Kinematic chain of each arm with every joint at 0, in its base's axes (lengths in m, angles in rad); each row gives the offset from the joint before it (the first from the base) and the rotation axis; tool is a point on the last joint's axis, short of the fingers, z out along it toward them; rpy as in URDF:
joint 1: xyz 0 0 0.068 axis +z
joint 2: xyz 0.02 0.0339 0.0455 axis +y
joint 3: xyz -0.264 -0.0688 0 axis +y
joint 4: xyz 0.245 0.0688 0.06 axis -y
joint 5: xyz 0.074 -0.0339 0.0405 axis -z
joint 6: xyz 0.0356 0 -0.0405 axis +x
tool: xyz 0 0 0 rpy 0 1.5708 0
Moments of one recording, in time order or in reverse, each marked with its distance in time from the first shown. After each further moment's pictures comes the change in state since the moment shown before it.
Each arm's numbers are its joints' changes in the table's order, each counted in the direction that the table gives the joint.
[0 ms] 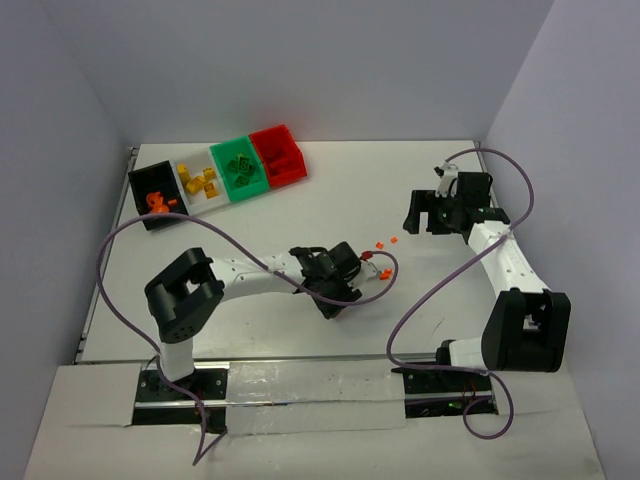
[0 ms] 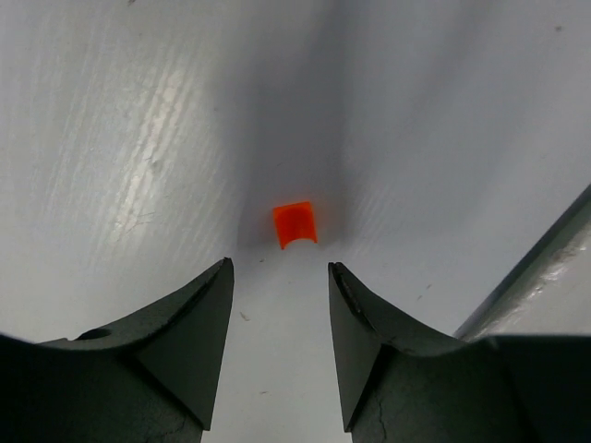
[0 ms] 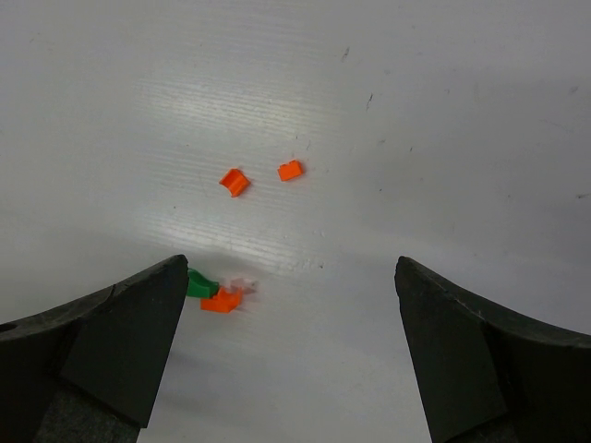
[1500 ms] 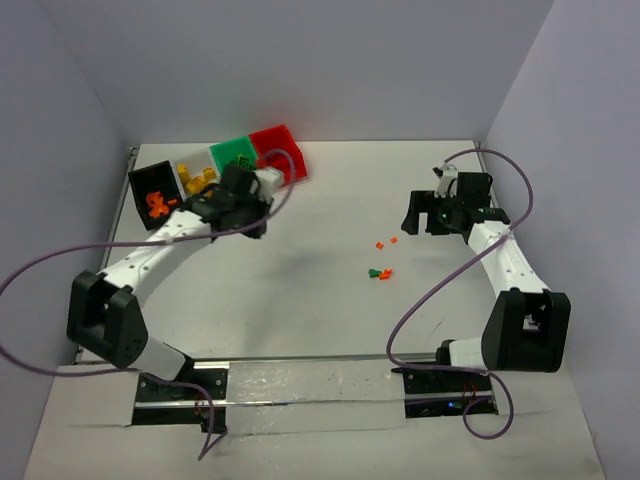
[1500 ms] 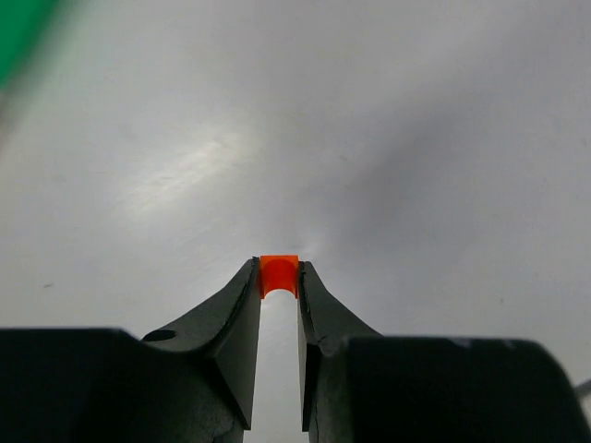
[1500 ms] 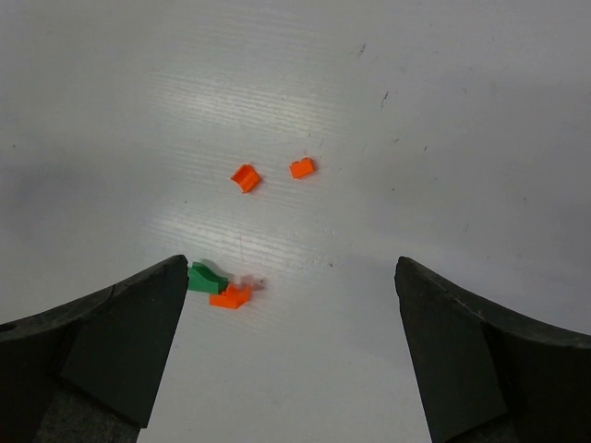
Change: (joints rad) left arm 0.537 -0.339 0.024 -0.057 -0.040 0.026; right arm 0.002 0.001 0.002 -0.004 -0.036 -0.005
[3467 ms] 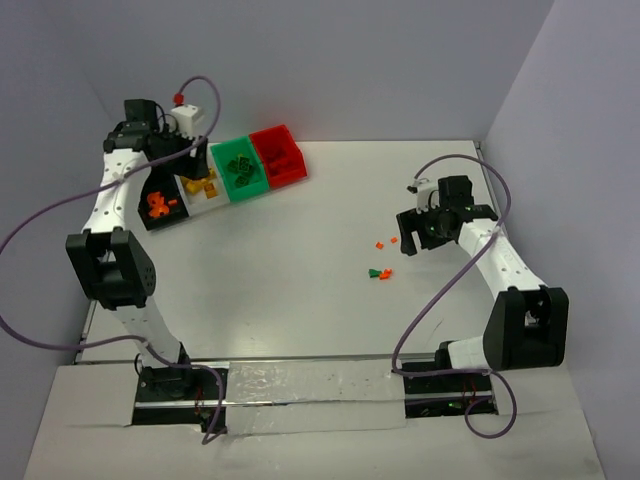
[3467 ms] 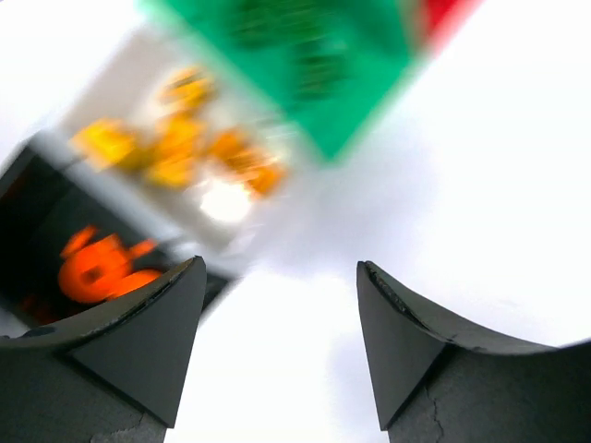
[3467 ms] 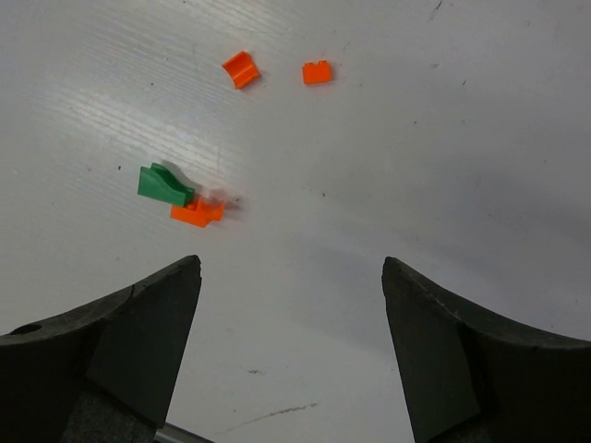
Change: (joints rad) left arm 0.632 0.367 -0.634 -0.230 0.364 0.362; right arm 0.110 0.006 -0.017 -0.206 0.102 -0.257
